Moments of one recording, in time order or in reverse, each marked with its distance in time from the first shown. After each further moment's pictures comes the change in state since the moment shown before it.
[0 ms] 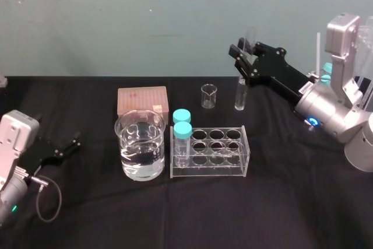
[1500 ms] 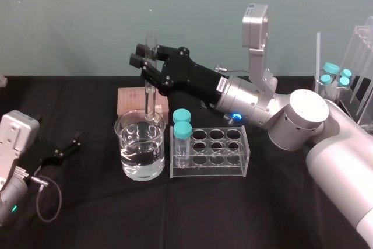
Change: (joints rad) left arm 0.000 0.000 0.000 0.000 0.000 0.000 0.000; right arm 0.215 -0.178 -0.236 0.230 0.134 -0.073 0.286
